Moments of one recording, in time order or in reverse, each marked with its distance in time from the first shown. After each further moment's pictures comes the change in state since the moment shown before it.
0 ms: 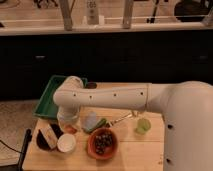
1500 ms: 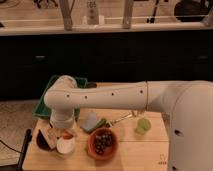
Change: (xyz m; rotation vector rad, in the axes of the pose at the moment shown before) arm -0.044 -0.013 -0.026 -0.020 -0.044 0.008
